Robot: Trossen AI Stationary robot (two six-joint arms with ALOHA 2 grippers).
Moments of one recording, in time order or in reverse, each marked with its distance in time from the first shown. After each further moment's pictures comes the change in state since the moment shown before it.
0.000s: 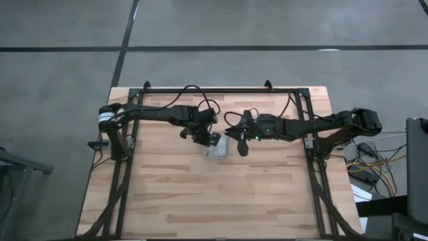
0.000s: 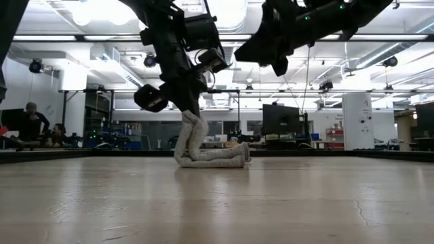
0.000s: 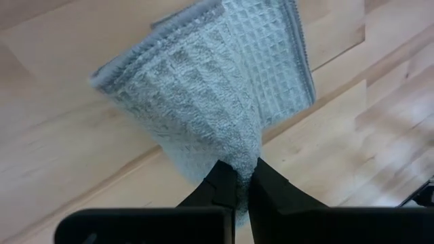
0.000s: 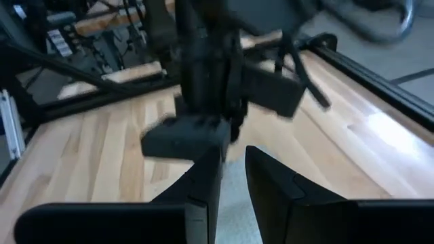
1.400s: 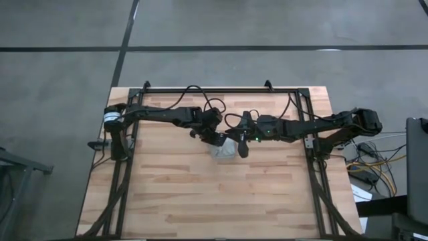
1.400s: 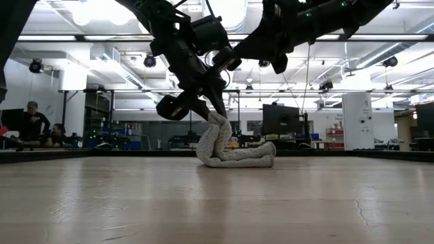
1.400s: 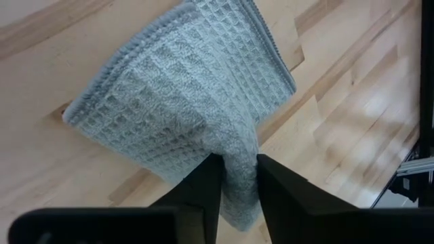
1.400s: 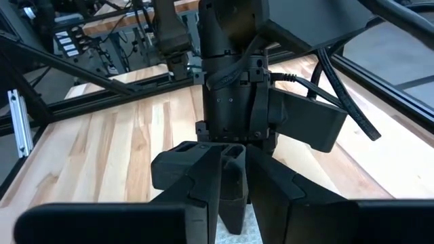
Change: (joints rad) left arm 0.002 0.058 0.000 0.224 0.031 0.080; right arm 0.014 -0.003 0.000 0.011 0.001 -0.006
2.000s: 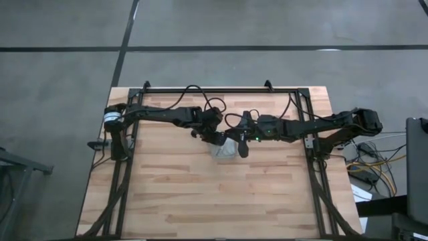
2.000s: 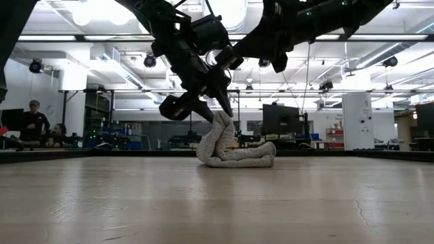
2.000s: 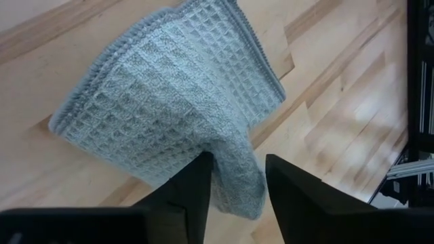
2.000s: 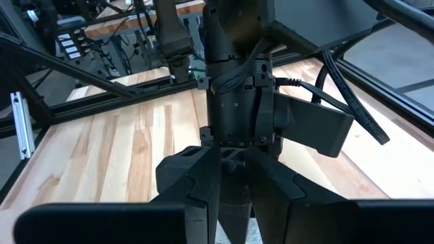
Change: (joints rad) left arm -0.001 0.000 0.000 0.037 0.005 -0.015; right arm 0.000 -0.001 0.001 0.001 0.000 -0.004
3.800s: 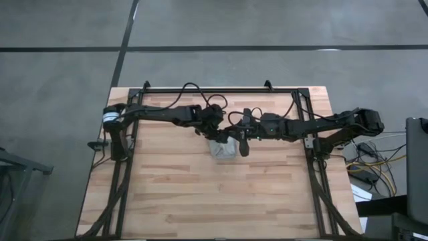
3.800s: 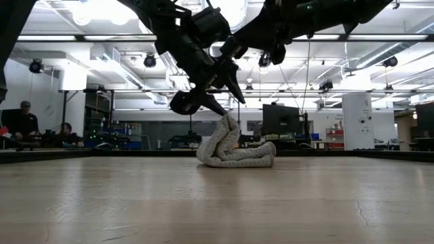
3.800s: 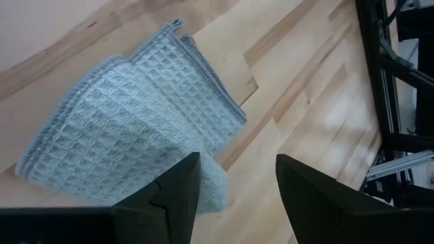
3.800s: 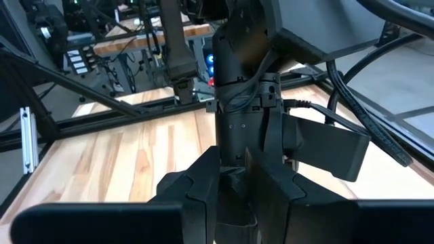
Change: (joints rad) left arm 0.002 -0.016 0.019 0.082 -0.005 0.040; right arm 0.000 -0.003 -0.001 0.051 -0.002 -0.043
